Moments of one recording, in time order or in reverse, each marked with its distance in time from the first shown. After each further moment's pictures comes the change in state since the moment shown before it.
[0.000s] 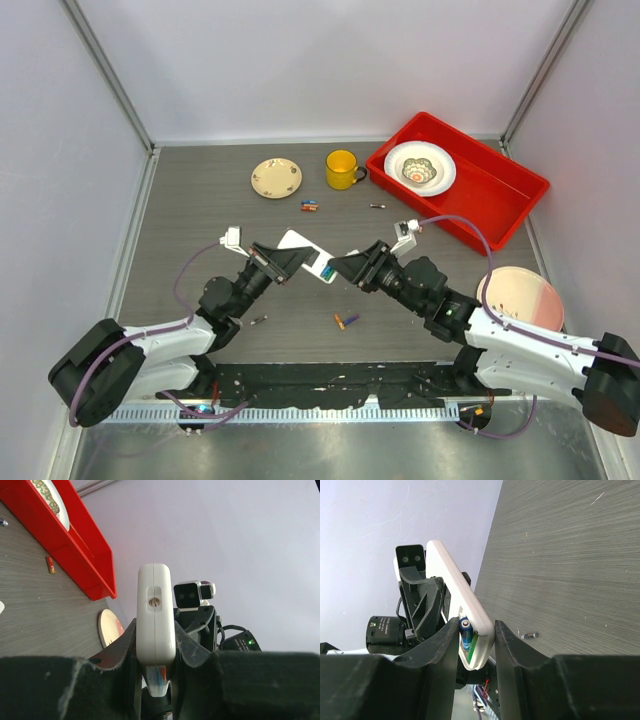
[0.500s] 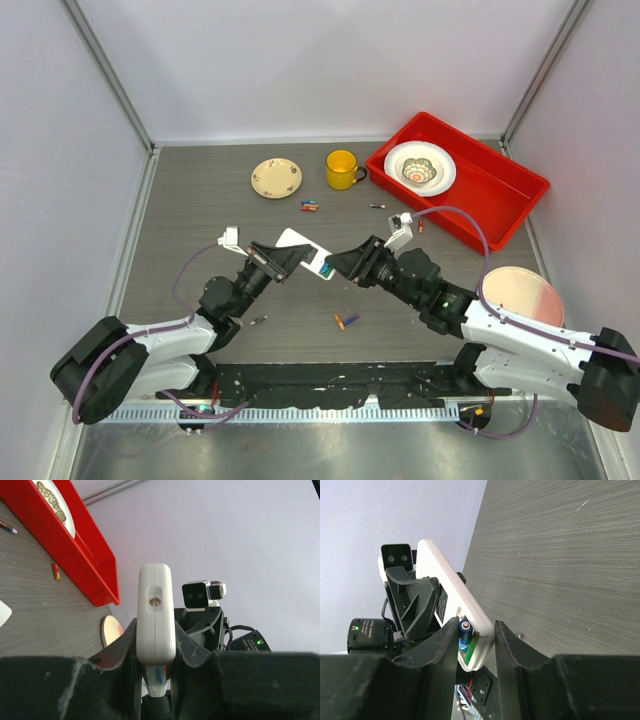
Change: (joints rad) left arm 0.008 0.019 -0.003 0.022 -0.027 0.000; right arm -0.010 0.057 0.083 -0.089 -0.007 -0.076
